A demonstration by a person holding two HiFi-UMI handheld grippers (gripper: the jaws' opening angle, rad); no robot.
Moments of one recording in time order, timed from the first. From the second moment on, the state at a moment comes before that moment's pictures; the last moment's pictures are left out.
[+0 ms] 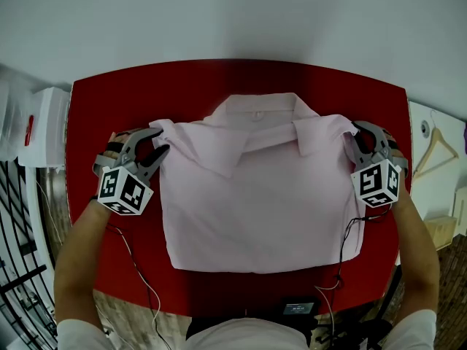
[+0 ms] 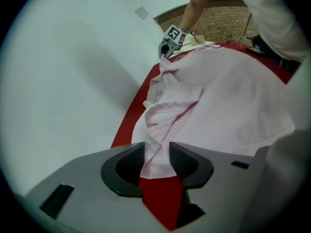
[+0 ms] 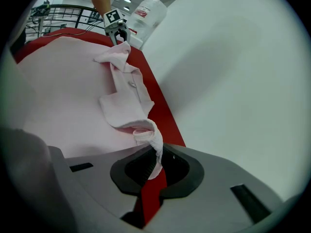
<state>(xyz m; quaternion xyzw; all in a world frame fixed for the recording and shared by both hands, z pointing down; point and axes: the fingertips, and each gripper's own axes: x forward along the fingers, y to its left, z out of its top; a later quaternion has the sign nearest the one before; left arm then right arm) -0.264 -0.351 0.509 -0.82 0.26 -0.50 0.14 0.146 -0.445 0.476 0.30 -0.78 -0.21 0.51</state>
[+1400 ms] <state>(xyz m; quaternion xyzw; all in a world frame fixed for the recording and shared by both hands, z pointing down) -0.360 -0.428 0.545 -0.77 0.45 -0.24 -0.39 0.185 -0.506 0.534 0.41 -0.79 0.28 0.36</state>
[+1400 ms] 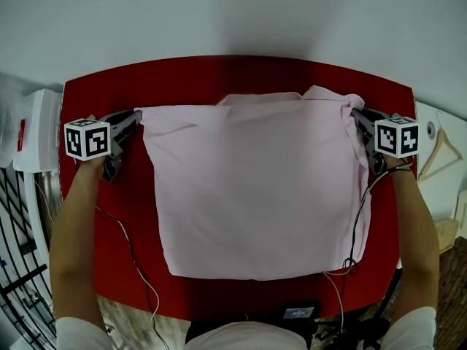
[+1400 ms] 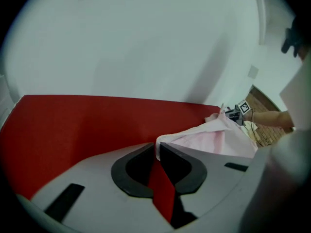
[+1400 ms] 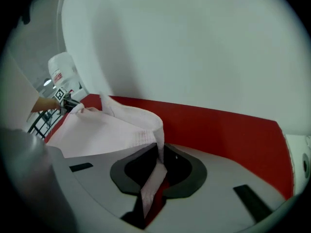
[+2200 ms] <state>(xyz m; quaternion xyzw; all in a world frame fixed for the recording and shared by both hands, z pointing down) -0.279 -0.409 0.526 -0.84 0.27 -0.46 -0.08 0.139 -0.498 0.488 0.34 -0.83 0.02 0.44</state>
